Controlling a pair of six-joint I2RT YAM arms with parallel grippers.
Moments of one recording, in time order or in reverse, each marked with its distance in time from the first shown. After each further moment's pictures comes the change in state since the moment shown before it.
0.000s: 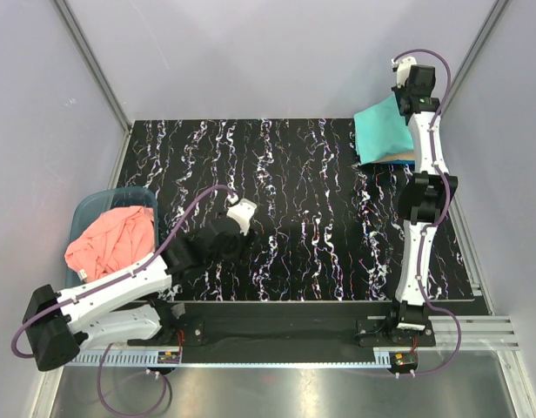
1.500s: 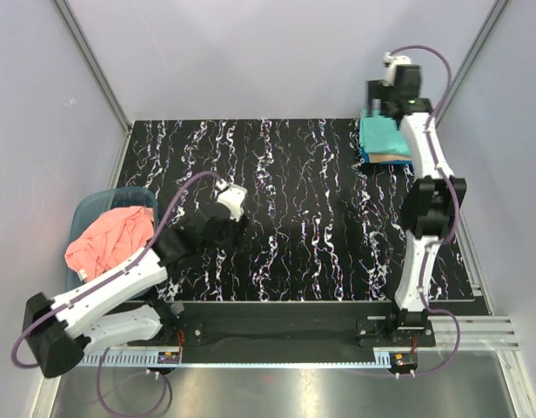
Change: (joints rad) left arm 0.094 0.024 0.079 -0.055 0.035 0.011; right arm 0.034 -0.229 -0.348 0.079 -0.038 0.280
